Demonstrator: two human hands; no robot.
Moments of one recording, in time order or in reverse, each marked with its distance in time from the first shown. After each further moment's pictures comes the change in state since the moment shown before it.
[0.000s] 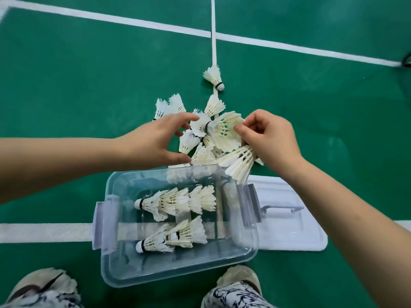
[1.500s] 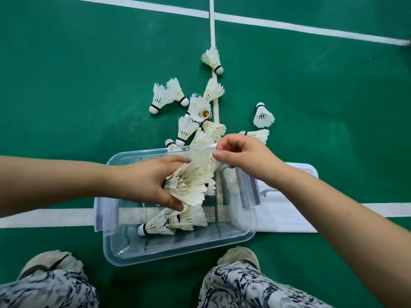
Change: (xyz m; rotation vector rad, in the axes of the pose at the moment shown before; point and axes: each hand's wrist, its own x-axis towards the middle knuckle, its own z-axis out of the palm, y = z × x) left_hand -0.040 -0.009 0.045 -0.024 -0.399 0.090; right_hand -0.037 0.014 0.025 0.248 -0.478 0.137
